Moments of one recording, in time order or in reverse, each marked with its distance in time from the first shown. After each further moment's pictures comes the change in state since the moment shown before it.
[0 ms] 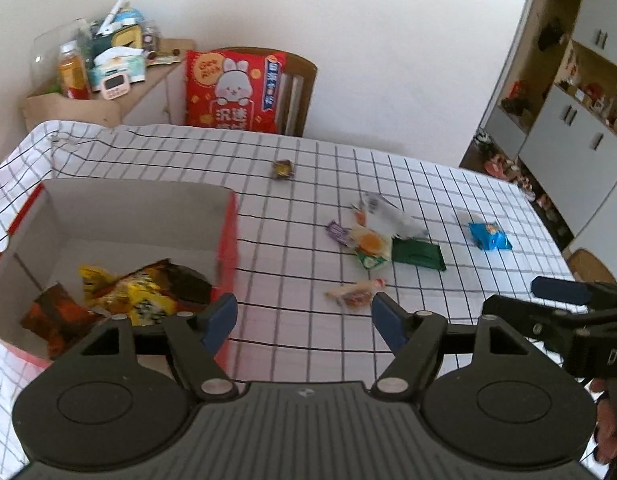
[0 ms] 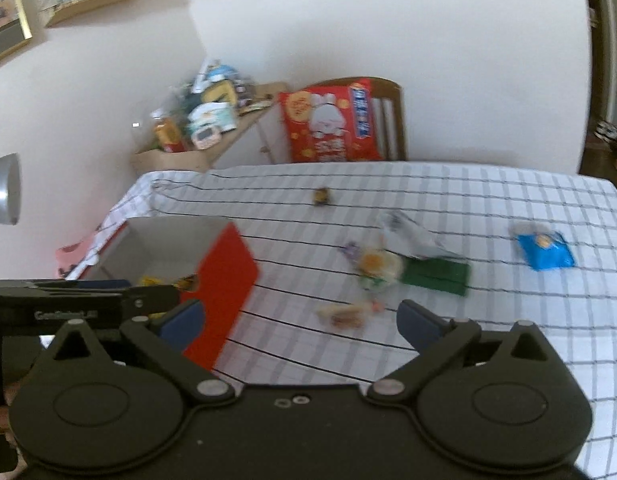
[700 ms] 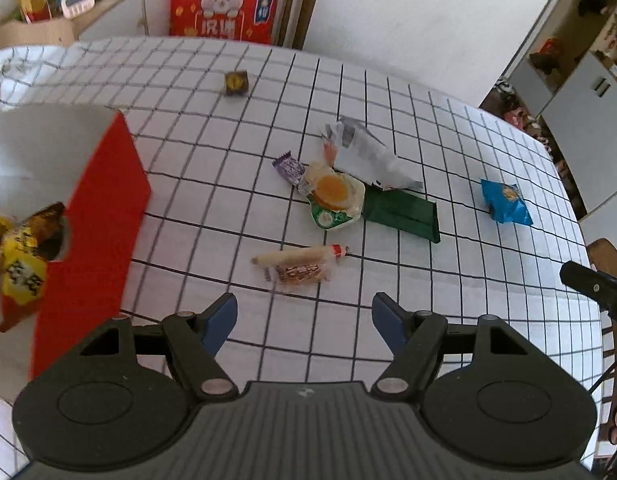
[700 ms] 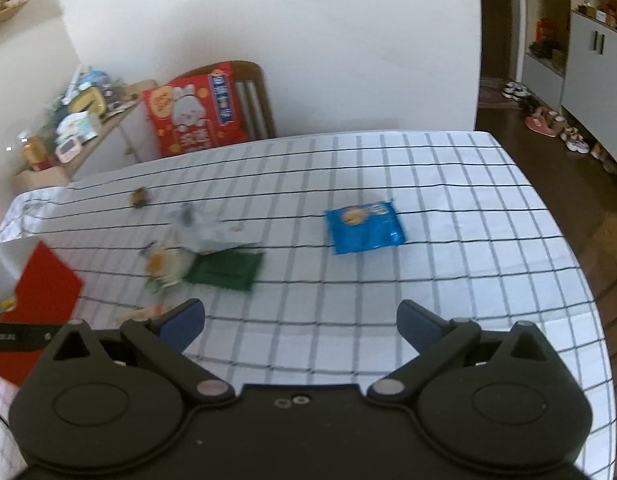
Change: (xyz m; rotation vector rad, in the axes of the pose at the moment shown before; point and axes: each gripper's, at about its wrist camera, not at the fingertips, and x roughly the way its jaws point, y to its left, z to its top) left arm 0.121 -0.063 0.015 -0.109 0.261 0.014; right arm 0.026 -0.169 0.009 0.119 0.043 -0.248
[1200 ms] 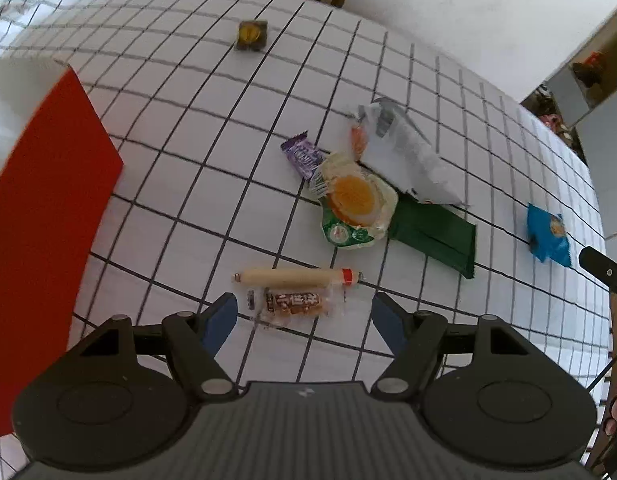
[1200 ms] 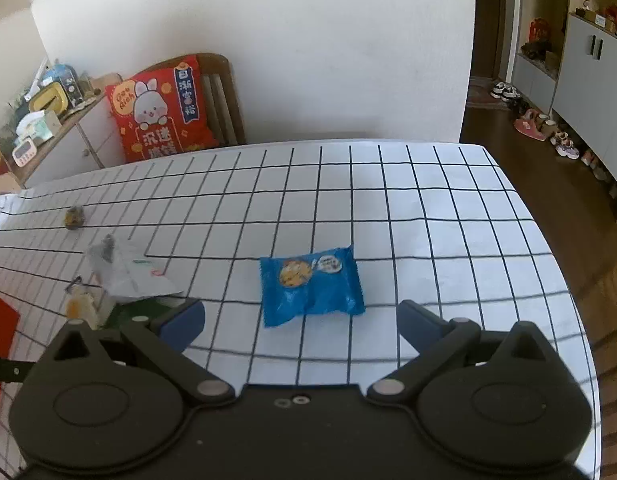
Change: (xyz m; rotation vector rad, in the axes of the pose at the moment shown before) left arm 0.069 0.003 0.037 -0.152 0.126 0.030; right arm 0.078 -0.036 0.048 -0.023 0.030 -0.049
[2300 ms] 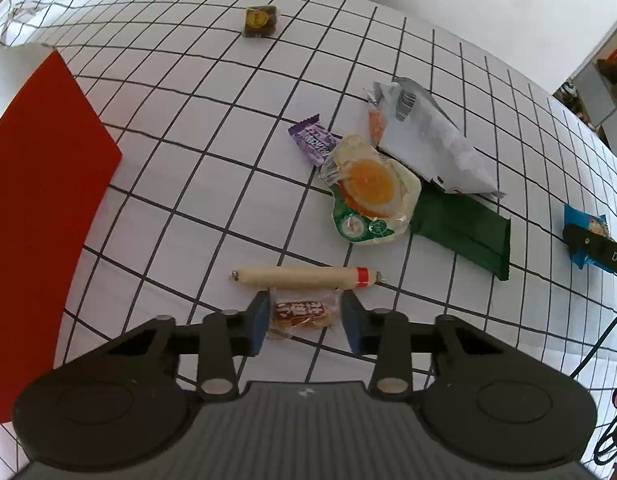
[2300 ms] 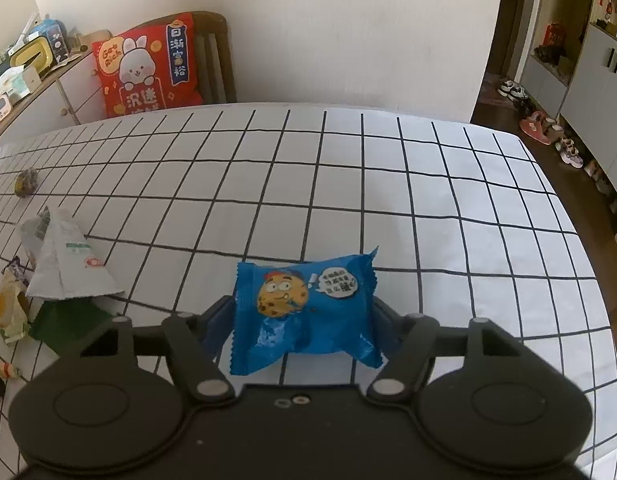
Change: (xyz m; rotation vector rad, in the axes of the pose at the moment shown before) left arm 0.021 -0.013 -0.009 0.018 -0.025 0.095; right arm 0.066 0.008 0.002 -0.084 0.055 -0.038
